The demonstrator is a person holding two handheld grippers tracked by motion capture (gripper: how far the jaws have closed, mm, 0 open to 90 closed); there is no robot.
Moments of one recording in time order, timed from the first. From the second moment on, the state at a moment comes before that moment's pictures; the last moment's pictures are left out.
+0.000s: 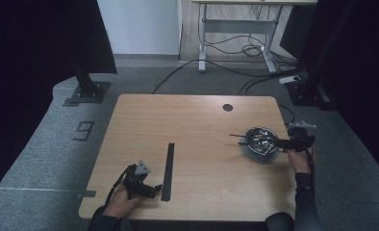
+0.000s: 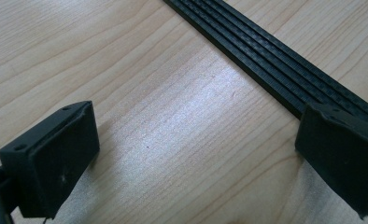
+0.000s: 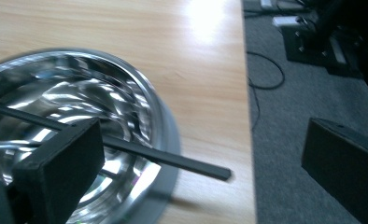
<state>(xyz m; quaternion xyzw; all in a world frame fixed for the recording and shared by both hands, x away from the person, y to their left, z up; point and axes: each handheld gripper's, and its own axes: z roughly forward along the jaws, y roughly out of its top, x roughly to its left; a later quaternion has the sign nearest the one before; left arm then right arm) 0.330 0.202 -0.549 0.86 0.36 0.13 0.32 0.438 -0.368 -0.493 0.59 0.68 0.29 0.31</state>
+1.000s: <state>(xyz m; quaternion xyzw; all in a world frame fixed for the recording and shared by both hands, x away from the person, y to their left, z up) 0.330 0.202 -0.549 0.86 0.36 0.13 0.32 0.483 -0.293 -0.504 0.57 0.73 0.26 0.28</state>
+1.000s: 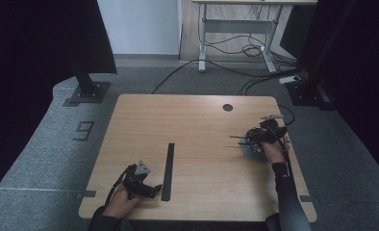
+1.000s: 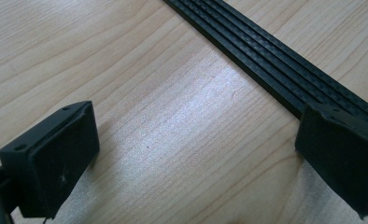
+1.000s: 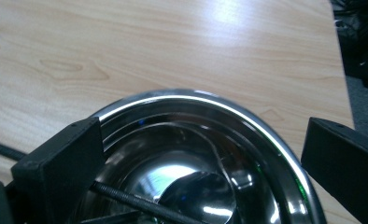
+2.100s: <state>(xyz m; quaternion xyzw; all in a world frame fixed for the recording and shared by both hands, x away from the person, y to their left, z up) 0.330 0.202 -0.549 0.86 0.36 0.13 0.32 0.446 -0.309 -0.485 0.54 0.75 0.31 0.24</state>
